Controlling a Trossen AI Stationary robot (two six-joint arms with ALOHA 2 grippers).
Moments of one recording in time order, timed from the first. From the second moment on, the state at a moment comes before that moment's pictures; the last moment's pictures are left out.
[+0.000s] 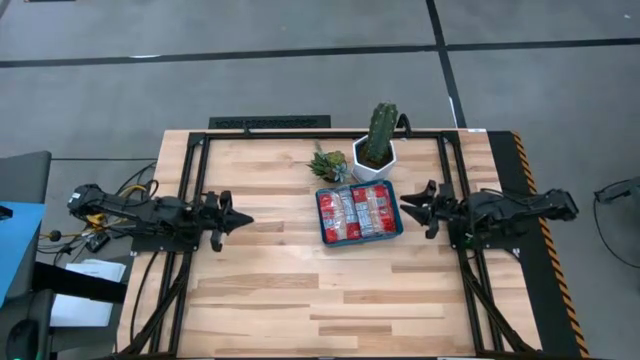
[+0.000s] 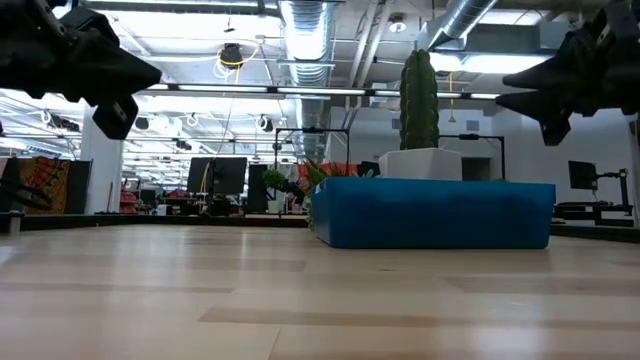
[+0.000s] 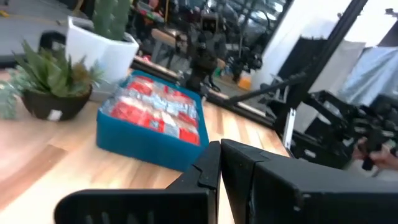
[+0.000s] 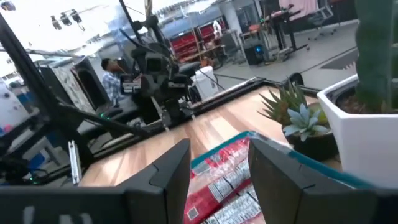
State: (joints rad) left arm -0.22 0.16 0.01 0.24 -0.26 -0.41; right arm 0.14 0.04 0.01 0.07 0.37 0.38
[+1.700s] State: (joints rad) left arm -0.18 0.00 0.02 0.02 -0.24 -0.57; right arm 0.14 0.07 0.01 0.06 0.37 0.37
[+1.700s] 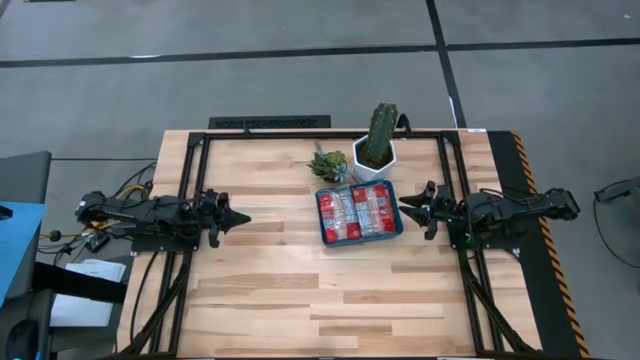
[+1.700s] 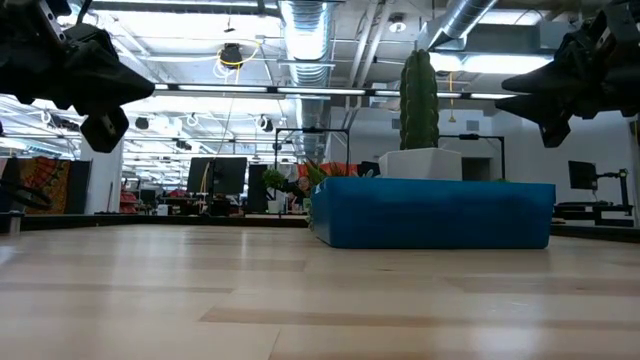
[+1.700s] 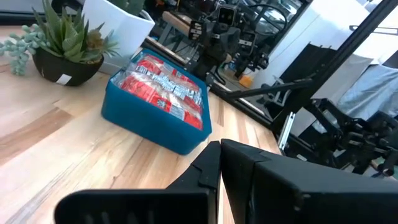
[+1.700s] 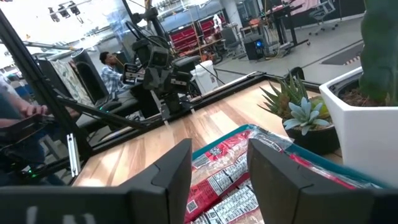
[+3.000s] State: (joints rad) left arm -0.19 0.01 0.02 0.02 -0.24 -0.57; right arm 0.14 0.07 0.01 0.06 0.37 0.38
